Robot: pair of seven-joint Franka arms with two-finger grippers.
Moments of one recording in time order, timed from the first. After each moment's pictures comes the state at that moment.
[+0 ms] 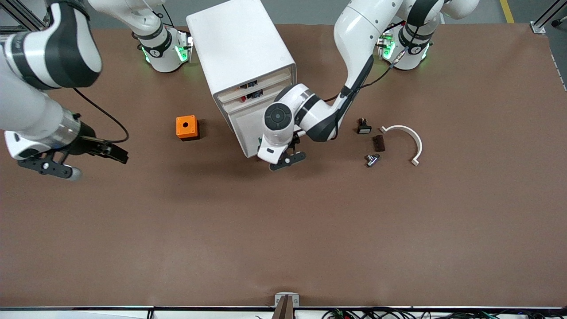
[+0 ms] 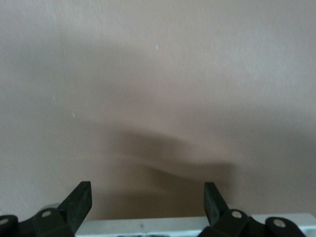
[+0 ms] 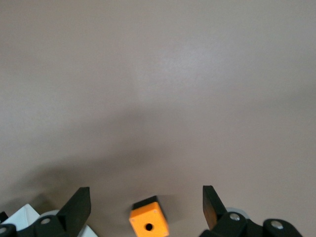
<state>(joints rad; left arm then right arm) -0.86 0.82 0.00 -1.35 -0.16 2.10 -1.14 0.17 0.12 -0.09 -1.68 0.02 1.78 0.30</state>
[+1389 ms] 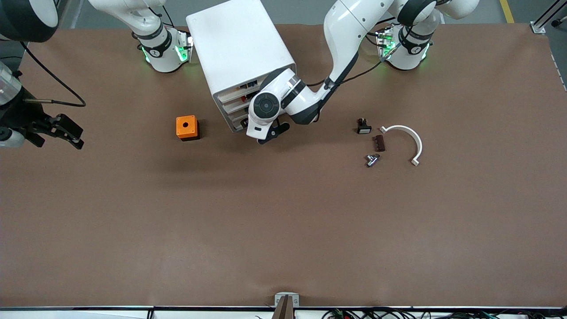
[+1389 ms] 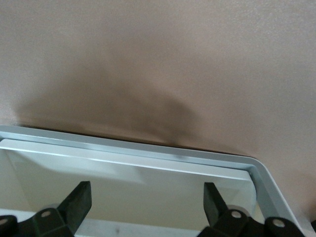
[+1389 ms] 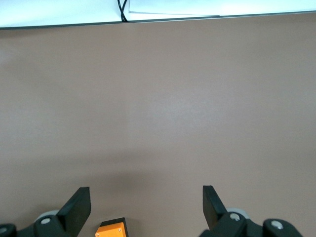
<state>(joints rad) -0.85 0.82 -0.17 -1.42 -0.38 2.10 -1.30 0.12 -0.01 -0.09 -1.70 -0.04 1.86 0.10</state>
